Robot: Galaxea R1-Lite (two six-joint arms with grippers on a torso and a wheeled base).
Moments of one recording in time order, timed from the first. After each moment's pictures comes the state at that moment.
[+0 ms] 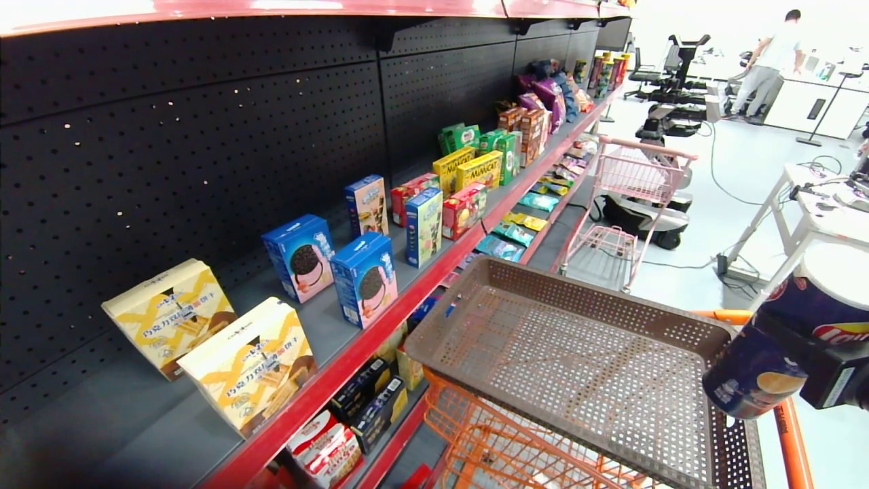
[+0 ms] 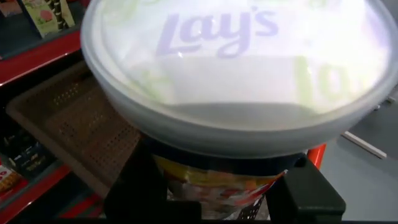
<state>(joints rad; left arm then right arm) 0.00 0.00 0.00 0.00 -0.03 0.03 0.26 1.10 -0.26 -0.83 -0.18 -0.09</state>
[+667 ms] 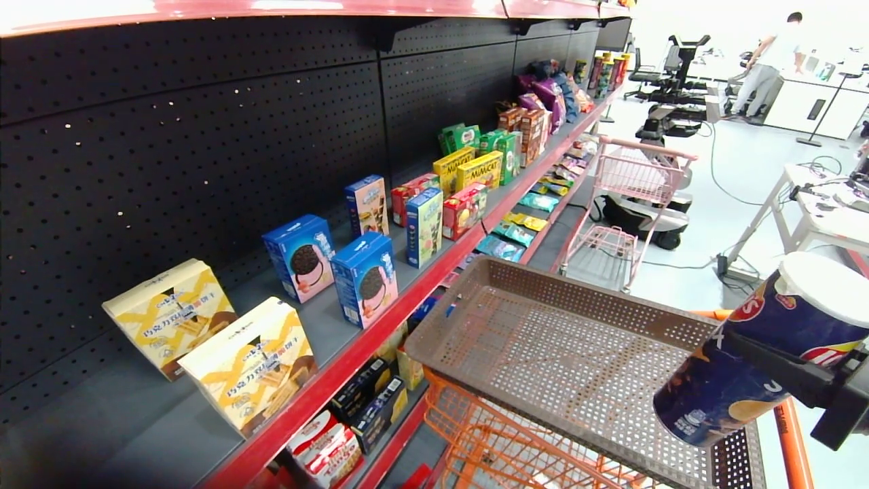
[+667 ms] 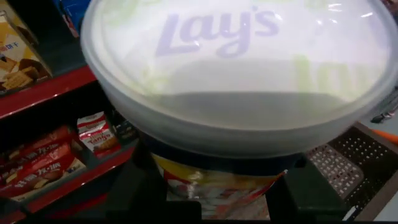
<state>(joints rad) 0.00 0.00 0.00 0.00 -0.03 0.03 0.30 1.03 -0.30 -0.68 0.15 -0.01</state>
